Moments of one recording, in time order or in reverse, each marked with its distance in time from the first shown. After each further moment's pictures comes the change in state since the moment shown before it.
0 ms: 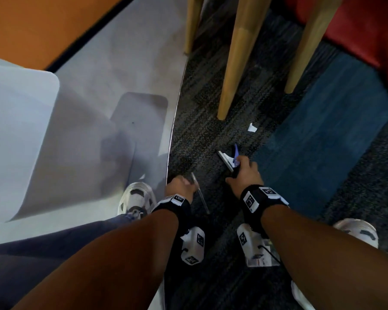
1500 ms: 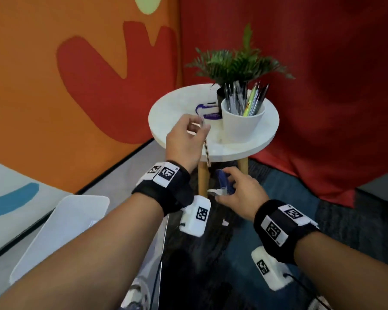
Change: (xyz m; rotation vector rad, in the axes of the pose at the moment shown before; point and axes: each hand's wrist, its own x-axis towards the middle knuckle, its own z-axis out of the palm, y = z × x) left_hand -0.251 0.279 -0.212 -0.498 0.422 1.166; right_hand -0.175 -0.093 -0.243 0.084 0.479 -0.665
